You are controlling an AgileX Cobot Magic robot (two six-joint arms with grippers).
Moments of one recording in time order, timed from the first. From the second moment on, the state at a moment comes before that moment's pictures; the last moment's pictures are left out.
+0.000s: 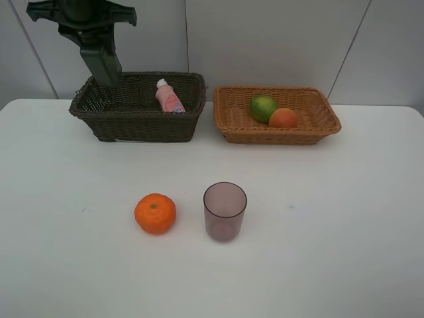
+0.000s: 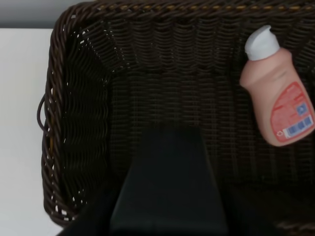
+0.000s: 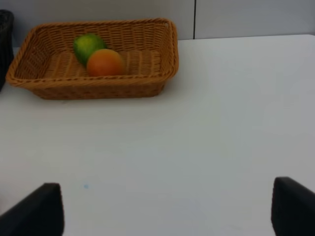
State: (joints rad) left arm -0.26 2.05 -1.91 0.23 1.00 -0.38; right arm -0.01 0.00 -0.52 0.00 1.06 0.04
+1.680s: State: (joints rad) left arm -0.20 2.35 -2.10 0.13 0.93 -0.22; right arm -0.01 0.00 -0.52 0.00 1.06 0.04
